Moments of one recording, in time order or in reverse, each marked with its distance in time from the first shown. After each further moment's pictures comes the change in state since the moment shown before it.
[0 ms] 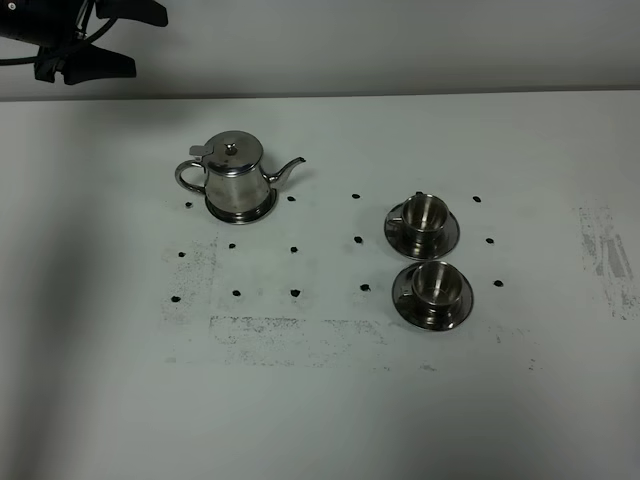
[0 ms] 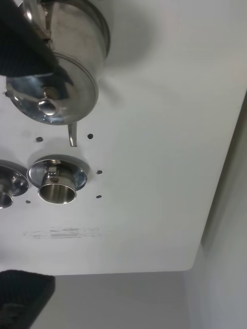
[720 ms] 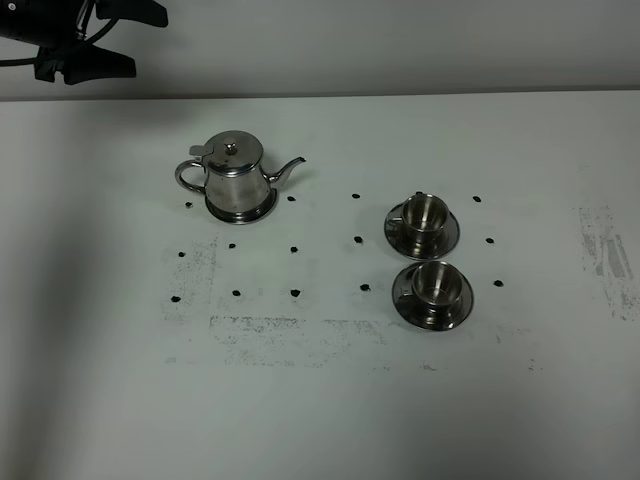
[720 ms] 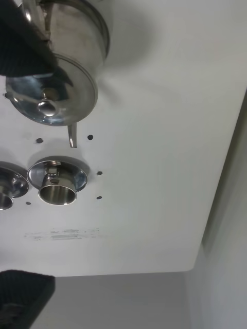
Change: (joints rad) left arm 0.000 0.000 0.000 0.001 0.000 0.007; right arm 0.000 -0.031 0.020 0.019 0.065 -0.051
